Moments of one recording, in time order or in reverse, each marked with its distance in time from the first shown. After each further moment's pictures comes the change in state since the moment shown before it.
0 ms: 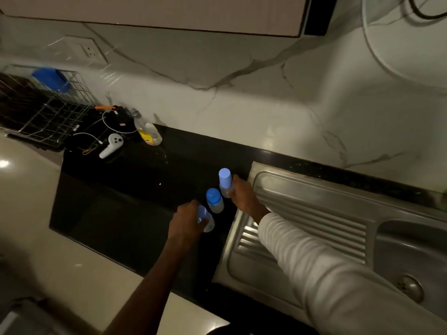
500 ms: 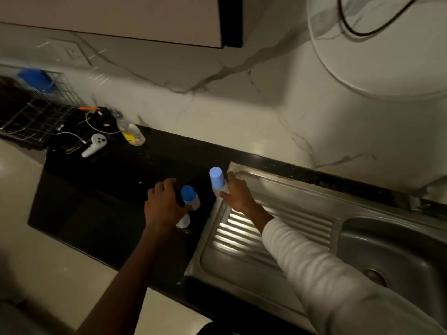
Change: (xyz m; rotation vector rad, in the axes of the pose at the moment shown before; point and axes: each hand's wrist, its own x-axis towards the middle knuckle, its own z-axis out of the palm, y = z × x) left_hand -0.018 0.051 -0.006 0.166 0.289 -0.023; right_hand -0.059 0.027 -0.071 0.065 0.025 -0.059
